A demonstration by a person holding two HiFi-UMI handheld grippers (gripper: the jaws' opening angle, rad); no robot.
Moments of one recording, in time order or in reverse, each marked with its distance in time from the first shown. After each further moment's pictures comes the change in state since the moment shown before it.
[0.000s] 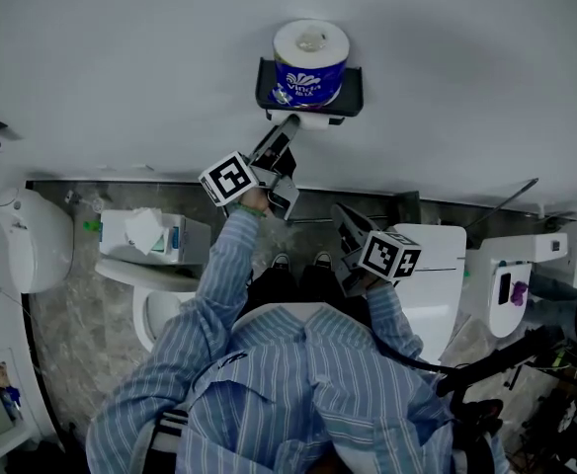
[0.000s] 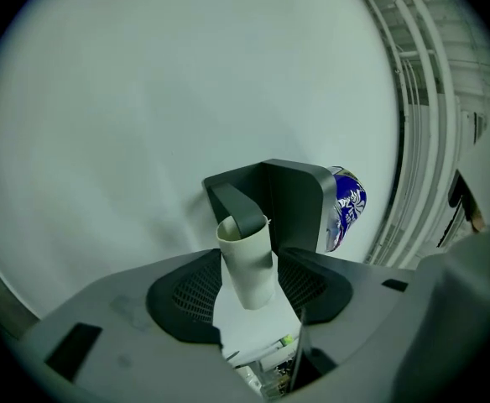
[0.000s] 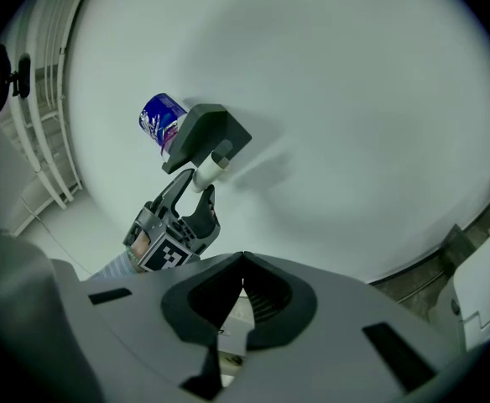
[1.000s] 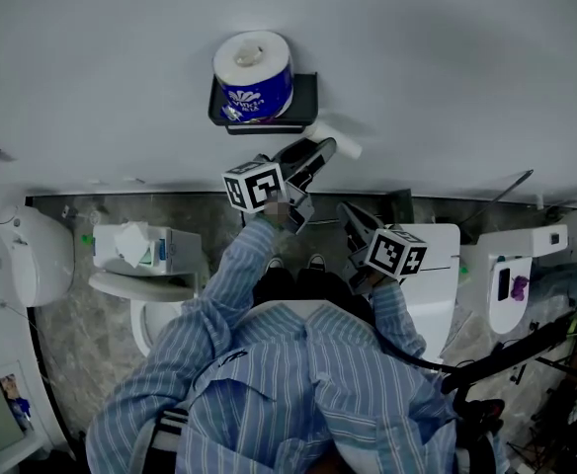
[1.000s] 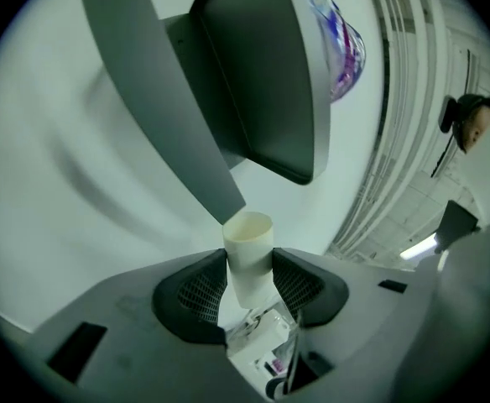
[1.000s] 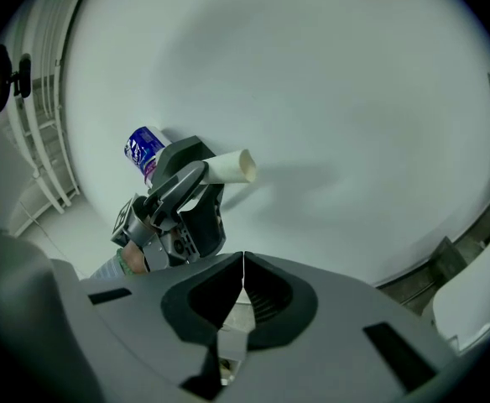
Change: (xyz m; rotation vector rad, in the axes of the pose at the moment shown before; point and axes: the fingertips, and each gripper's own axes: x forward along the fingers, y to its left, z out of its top) left arm 0.070 -0.009 -0.115 0.297 0.347 0.017; right arm -0.035 -0.054 0.041 0.006 -0.029 -0.014
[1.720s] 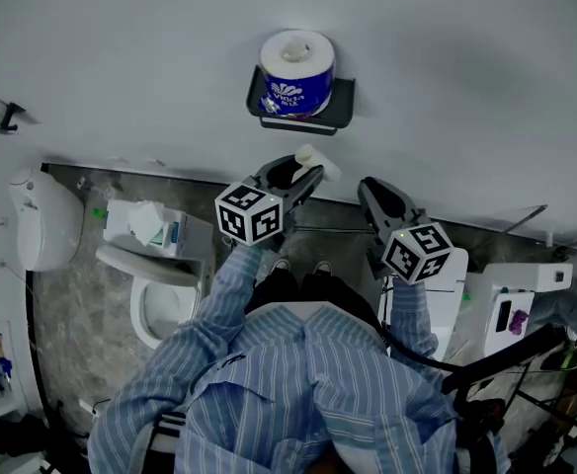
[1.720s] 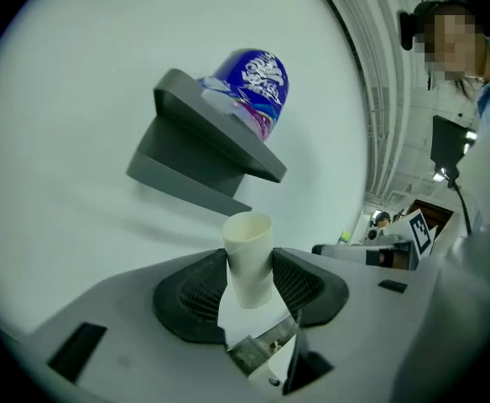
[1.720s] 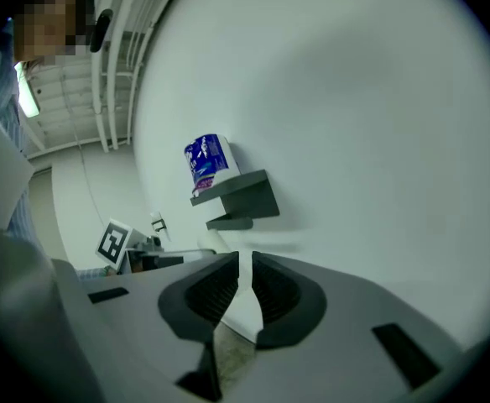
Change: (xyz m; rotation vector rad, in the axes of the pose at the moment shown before) left arm -0.086 0.008 -0.002 0.387 0.091 0.270; right arm 0.002 0.067 0.074 -0.514 -0.101 0.123
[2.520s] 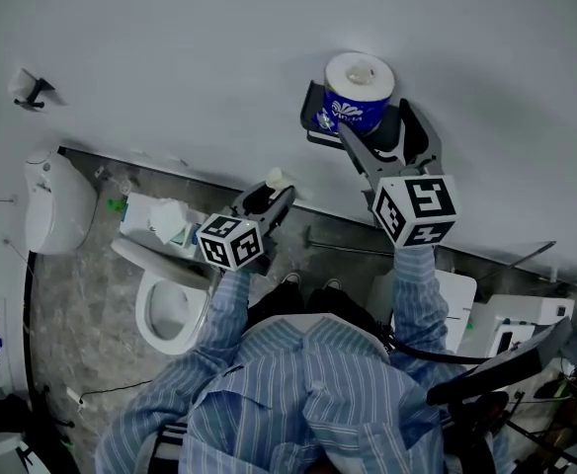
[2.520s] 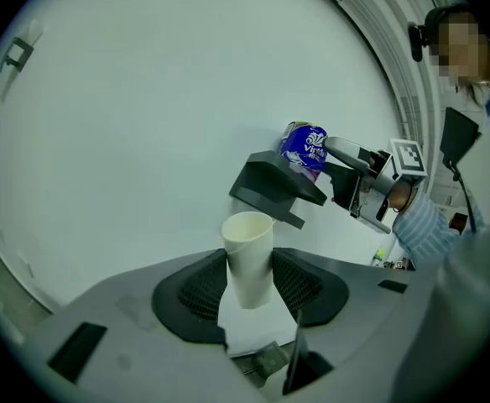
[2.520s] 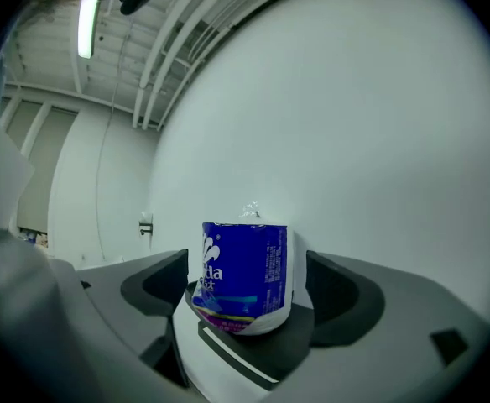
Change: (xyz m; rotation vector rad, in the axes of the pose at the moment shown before) left arm -0.116 0.075 -0.004 -0.098 -0.101 0.249; right arm 0.093 0.083 0.163 -0.389 -0.206 -0.069
